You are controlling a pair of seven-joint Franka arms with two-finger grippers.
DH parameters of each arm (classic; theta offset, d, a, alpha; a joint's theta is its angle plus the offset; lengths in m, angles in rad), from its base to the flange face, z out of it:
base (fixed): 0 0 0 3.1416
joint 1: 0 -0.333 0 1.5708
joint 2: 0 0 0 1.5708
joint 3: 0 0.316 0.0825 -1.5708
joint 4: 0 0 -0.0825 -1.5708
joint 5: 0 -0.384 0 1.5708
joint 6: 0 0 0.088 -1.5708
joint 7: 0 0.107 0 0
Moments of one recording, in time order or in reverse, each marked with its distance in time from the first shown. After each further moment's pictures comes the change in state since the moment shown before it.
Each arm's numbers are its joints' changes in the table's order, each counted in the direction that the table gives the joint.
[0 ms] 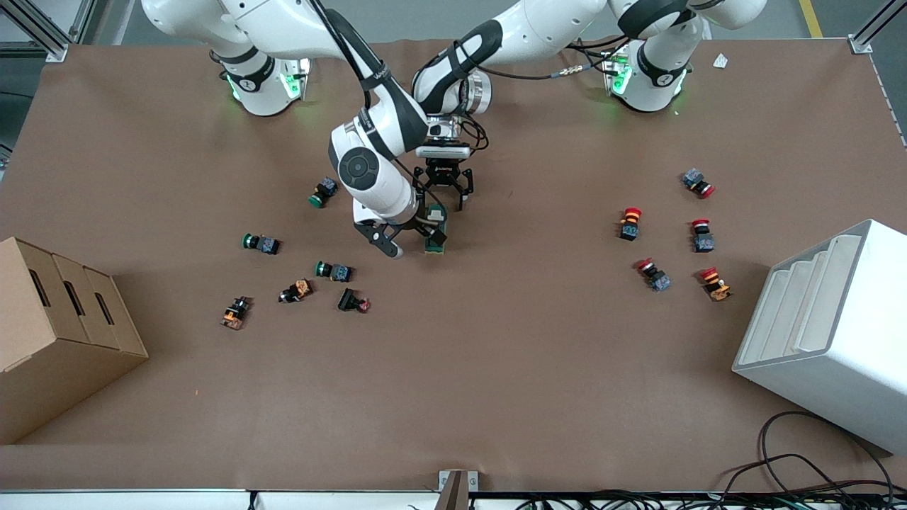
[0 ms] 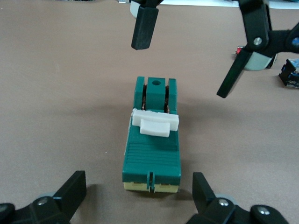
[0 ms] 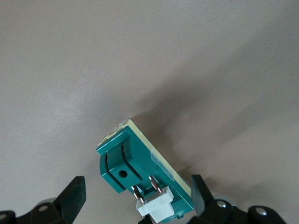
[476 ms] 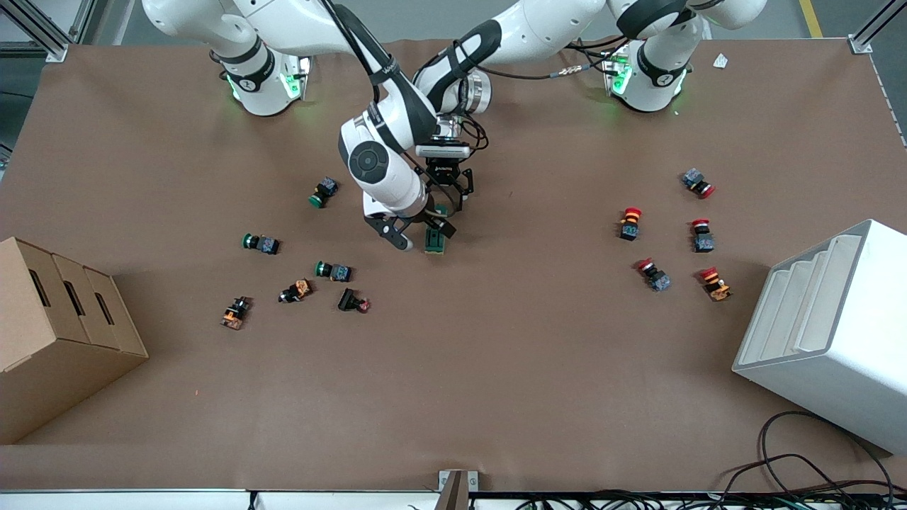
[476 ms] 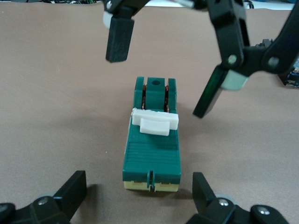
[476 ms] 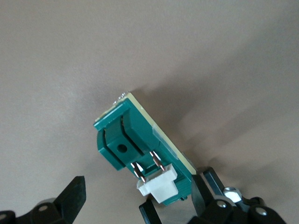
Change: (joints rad) left arm 0.006 0.005 0.000 0.000 -0.007 0.015 0.000; right arm -0.046 0.011 0.000 0.002 -0.049 -0.013 0.002
